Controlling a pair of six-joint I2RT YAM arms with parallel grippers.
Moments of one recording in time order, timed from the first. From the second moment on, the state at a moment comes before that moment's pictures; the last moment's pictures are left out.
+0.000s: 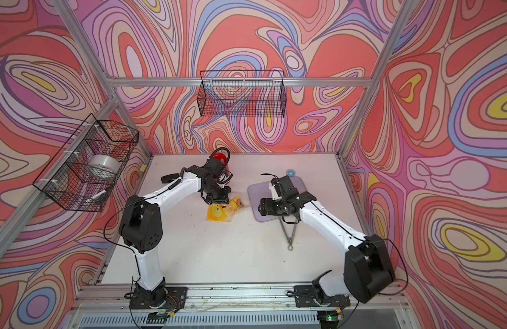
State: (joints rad) left arm -0.47 1.92 1.58 -0.93 0.28 -0.36; right arm 0.49 1.47 1.06 -0.56 -0.22 0.40
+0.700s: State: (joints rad) left arm -0.47 1.90 1.58 -0.95 0.28 -0.32; right arm 0.56 1.92 1.32 -0.37 -0.26 0.38
